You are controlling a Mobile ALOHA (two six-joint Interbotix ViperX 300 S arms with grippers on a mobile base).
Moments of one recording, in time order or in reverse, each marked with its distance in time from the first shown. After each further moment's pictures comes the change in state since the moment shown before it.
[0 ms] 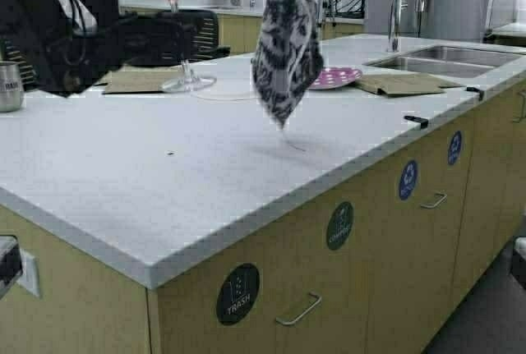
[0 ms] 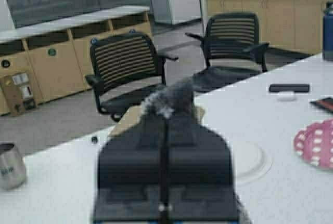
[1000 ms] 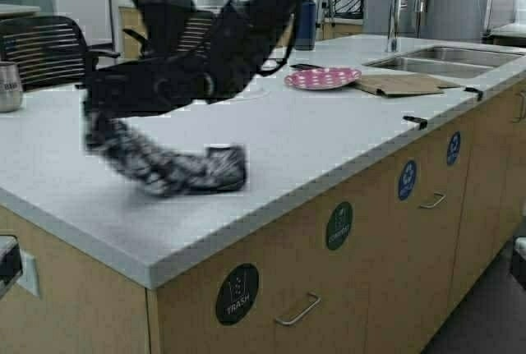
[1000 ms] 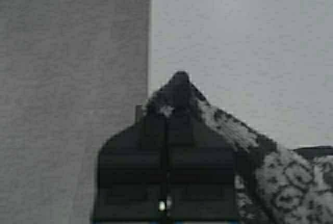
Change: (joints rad) left arm -0.002 -0.644 -0.075 -0.005 0.571 -0.058; right arm 0.538 0.341 0.066 -0.009 -0.046 -0.002
